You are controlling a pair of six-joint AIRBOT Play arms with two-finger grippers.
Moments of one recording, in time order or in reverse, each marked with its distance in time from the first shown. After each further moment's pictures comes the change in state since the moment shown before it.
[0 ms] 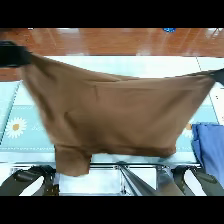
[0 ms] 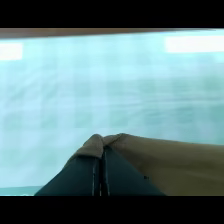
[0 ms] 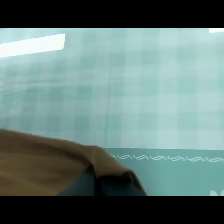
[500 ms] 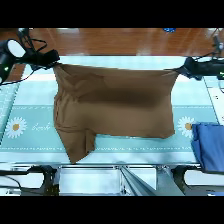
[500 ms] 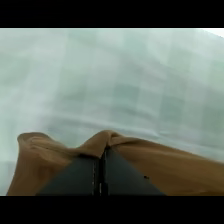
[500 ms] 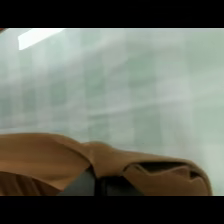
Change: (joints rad) left arm 0.235 -0.649 0.155 -0.389 0.227 0.009; right arm 0.051 -0.727 0.145 0.237 -0.317 -0.105
